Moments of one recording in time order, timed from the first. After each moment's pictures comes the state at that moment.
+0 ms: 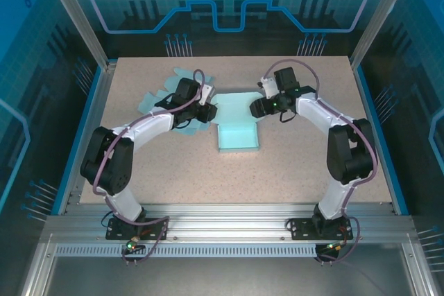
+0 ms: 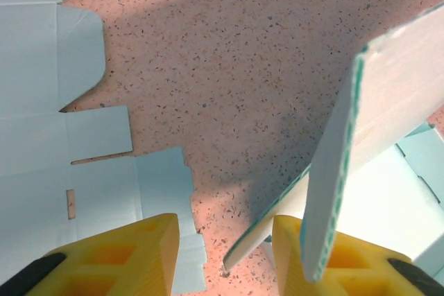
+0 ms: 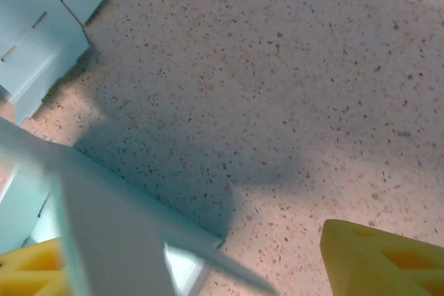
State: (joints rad) left arm -0.39 1.72 1.18 -0.24 0.15 -0.06; right arm 0.27 1.80 1.34 -0.52 -0.29 -0.06
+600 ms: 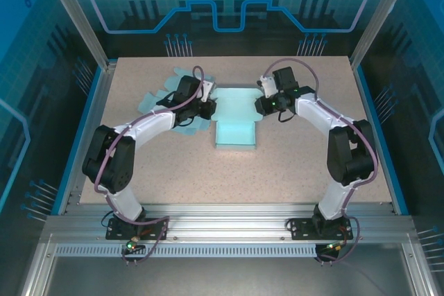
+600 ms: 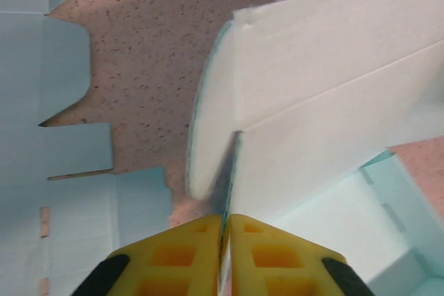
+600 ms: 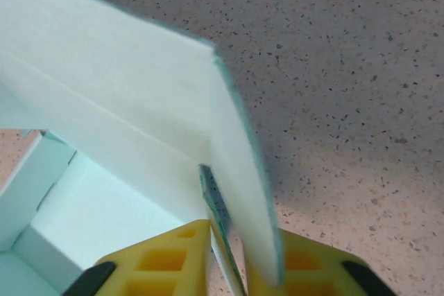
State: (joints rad) left arm -0.41 1.74 1.21 -0.21 0.17 -0.16; right arm 0.30 1.78 1.33 -0.49 -0.24 -0.01
